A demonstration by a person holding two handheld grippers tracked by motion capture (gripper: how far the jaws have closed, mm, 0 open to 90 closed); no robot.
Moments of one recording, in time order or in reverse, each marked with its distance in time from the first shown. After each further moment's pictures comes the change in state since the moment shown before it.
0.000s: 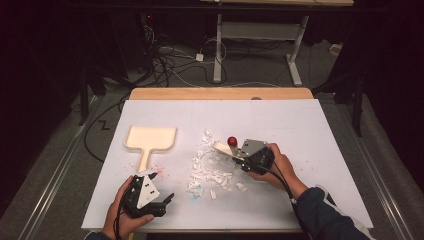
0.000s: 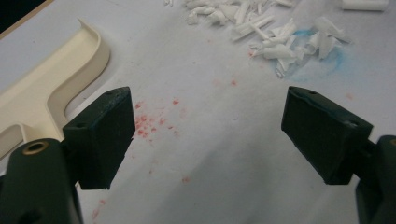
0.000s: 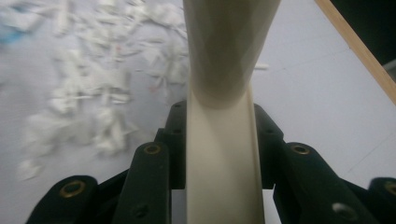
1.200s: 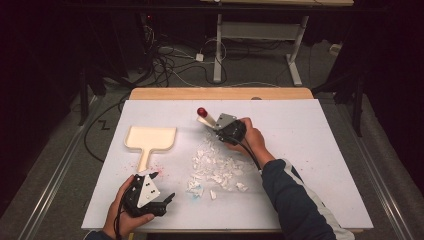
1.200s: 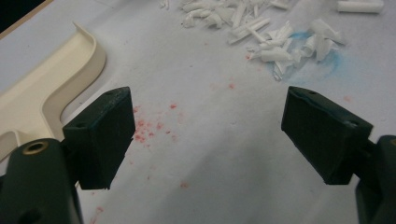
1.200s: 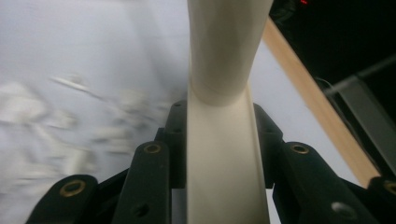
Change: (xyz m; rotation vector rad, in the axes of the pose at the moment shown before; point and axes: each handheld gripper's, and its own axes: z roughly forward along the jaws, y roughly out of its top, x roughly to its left) left arm 0.001 0.001 0.001 -0.007 -0.018 0.009; right arm -0.046 0.056 0.097 -0.025 -0.125 -0.044
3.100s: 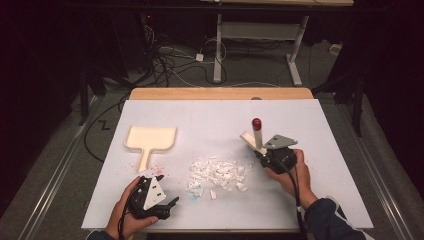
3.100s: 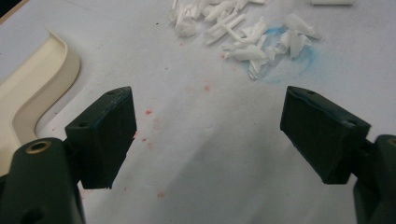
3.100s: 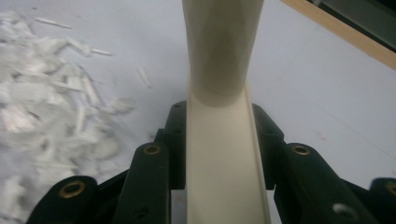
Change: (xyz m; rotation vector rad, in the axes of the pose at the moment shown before) left arm -0.009 0.006 0.005 0.031 -0.042 0.049; right arm 0.021 -0.086 -0.125 0.079 -0.078 0.422
